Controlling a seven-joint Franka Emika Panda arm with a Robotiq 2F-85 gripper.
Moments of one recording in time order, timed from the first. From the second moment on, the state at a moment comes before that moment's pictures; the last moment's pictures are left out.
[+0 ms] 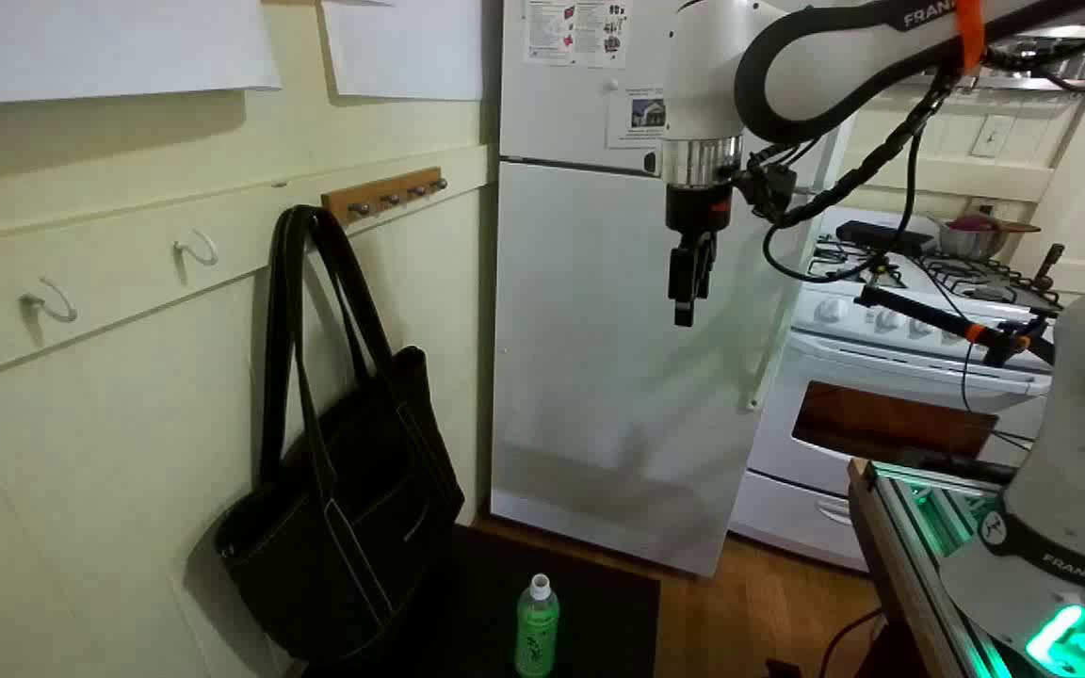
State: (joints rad) arm -0.12 -0.25 -0.04 -2.28 -0.10 1.92 0.08
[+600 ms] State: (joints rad) arm -0.11 -0.25 -0.04 -2.28 -0.10 1.92 0.08
